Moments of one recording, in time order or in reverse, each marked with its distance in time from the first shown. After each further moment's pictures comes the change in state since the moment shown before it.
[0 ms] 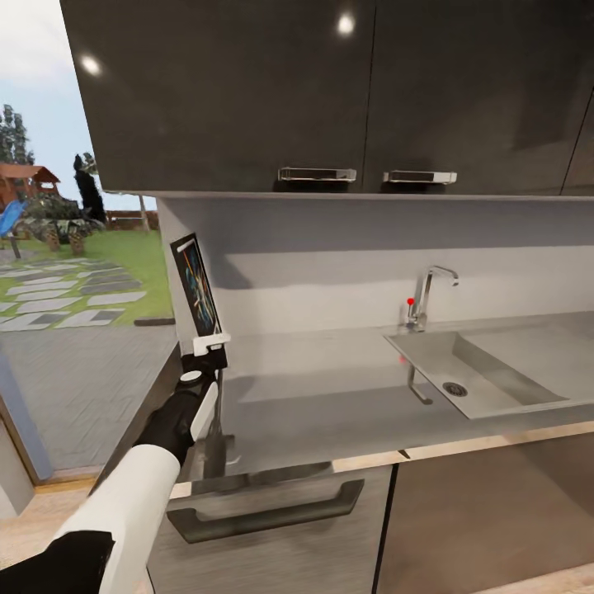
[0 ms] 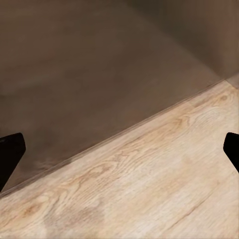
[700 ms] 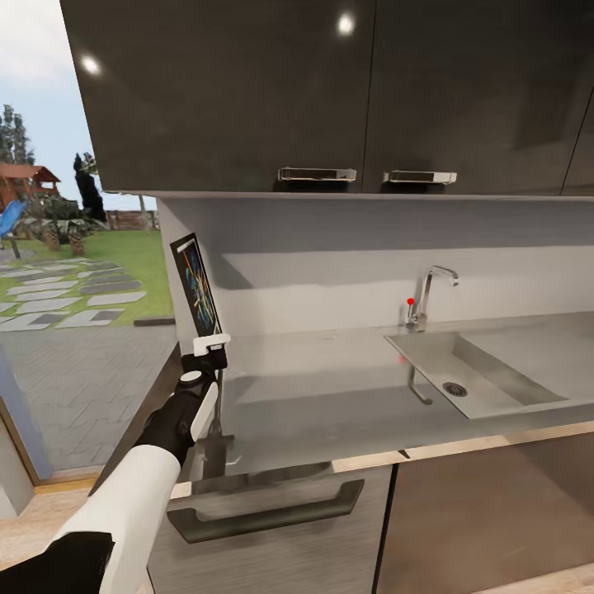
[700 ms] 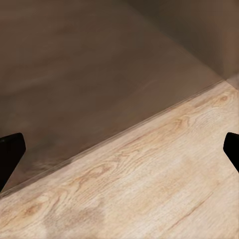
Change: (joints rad) left arm 0.002 -0.001 0.000 -0.003 -0.001 -0.002 0.000; right arm 0.000 0.000 0.001 -0.001 0.000 0.000 0.000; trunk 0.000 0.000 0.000
